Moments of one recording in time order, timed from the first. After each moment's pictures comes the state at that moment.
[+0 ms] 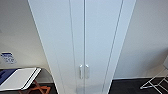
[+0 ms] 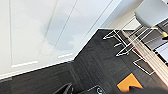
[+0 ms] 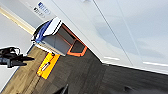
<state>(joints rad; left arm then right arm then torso) 1.08 2.02 -1.38 0.58 -0.19 -0.38 -0.91 2.11 -1.22 -0.25 -0.03 0.13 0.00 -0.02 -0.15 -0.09</state>
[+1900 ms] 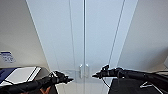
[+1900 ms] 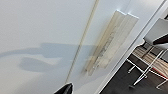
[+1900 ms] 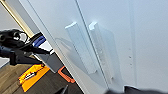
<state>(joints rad) 0.48 2.34 -1.59 0.41 0.11 -0.39 -0.36 2.65 -1.66 -0.22 -0.30 0.21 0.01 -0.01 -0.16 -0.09</state>
